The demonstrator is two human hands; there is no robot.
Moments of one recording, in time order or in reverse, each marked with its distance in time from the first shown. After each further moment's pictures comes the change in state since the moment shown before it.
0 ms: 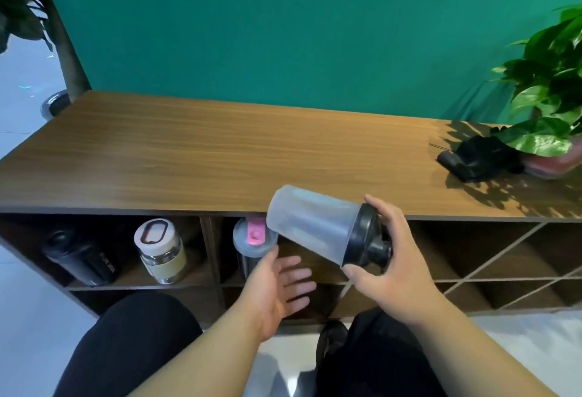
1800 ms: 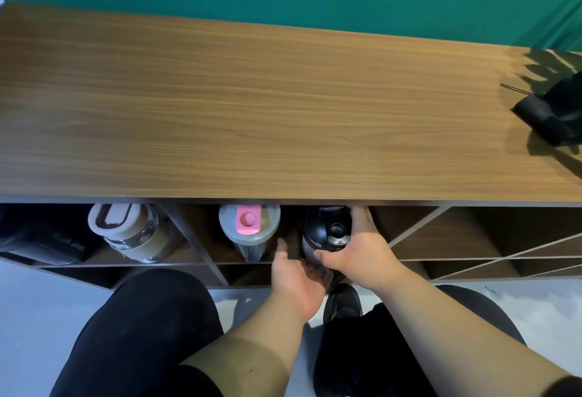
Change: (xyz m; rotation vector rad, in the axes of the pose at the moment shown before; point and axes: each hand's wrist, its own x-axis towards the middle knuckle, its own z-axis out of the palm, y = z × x) left_hand 0.118 -0.051 0.022 -0.650 0.075 -0.245; right_hand 0.048 0.146 0.087 -0.223 -0.220 0.433
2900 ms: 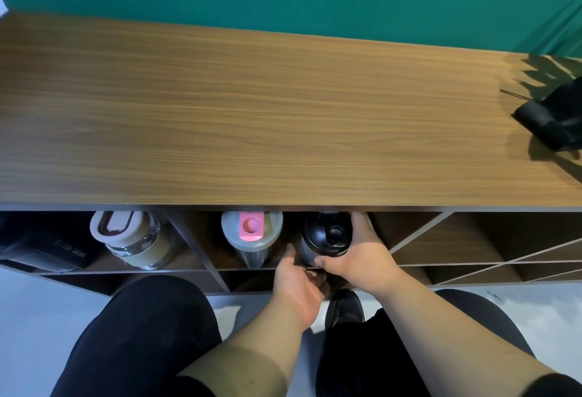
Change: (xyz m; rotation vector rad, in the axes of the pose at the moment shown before) left_hand -0.005 -0.001 0.005 0.168 0.096 0.062; right_hand 0.005 0.005 0.005 0.046 -0.007 0.032
